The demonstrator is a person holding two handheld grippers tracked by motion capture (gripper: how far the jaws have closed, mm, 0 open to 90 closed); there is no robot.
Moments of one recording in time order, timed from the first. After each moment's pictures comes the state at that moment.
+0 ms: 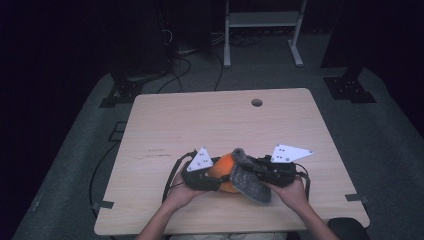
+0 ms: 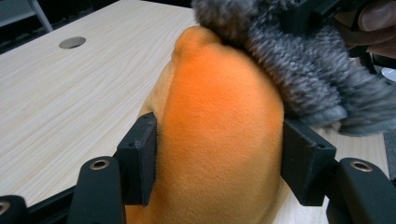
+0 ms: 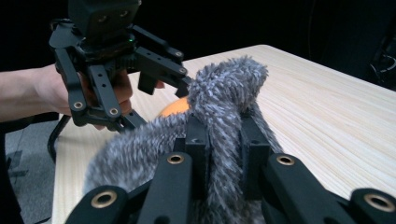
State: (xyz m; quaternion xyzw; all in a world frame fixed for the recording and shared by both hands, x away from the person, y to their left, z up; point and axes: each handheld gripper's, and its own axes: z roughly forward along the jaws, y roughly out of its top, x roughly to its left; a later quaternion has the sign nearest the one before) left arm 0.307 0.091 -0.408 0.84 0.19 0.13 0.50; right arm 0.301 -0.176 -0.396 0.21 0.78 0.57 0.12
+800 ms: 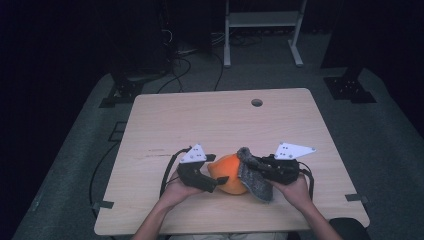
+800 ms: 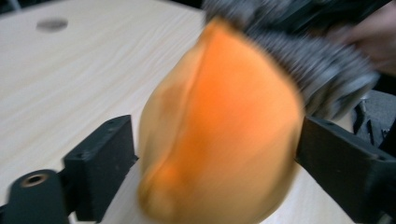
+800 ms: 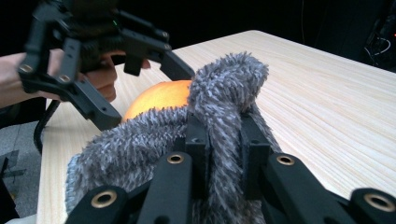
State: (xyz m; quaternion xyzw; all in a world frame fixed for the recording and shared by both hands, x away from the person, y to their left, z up) left arm 0.327 0.105 -0.421 0.83 0.22 0.04 0.50; right arm 0.312 -0.192 -0.407 0.24 0.79 0.56 0.12
